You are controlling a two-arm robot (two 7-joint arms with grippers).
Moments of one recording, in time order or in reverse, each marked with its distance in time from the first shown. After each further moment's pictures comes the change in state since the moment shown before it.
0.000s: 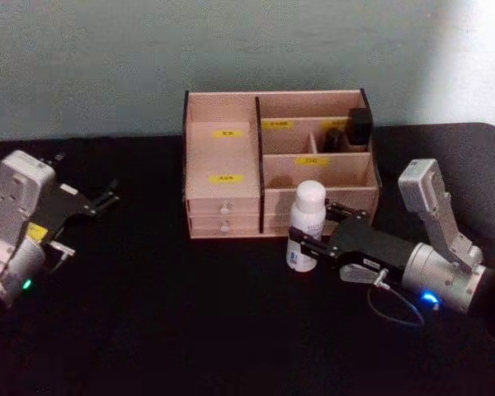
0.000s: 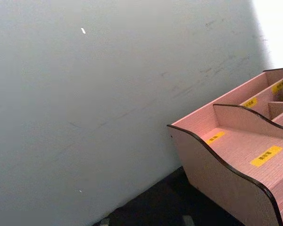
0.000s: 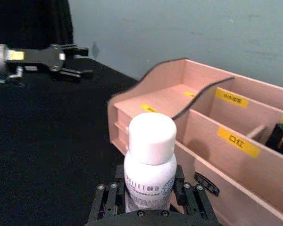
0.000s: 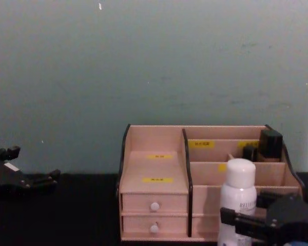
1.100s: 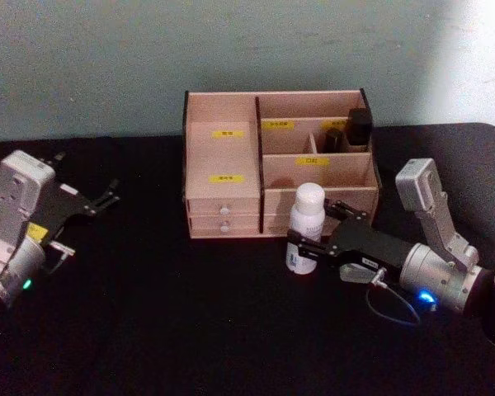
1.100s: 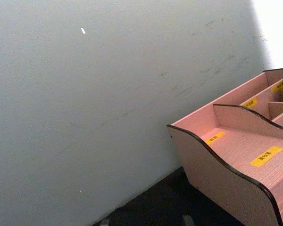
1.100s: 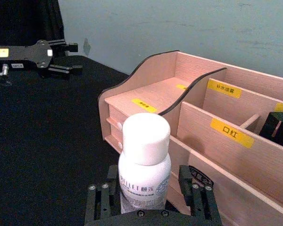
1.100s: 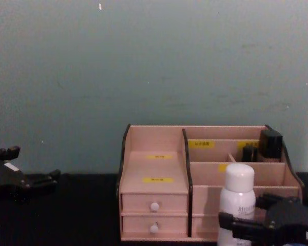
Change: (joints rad) left arm 0.000 0.000 0.000 0.000 0.000 0.000 0.000; right arm 0.008 -0.018 0.002 0.027 0.000 0.018 -0.021
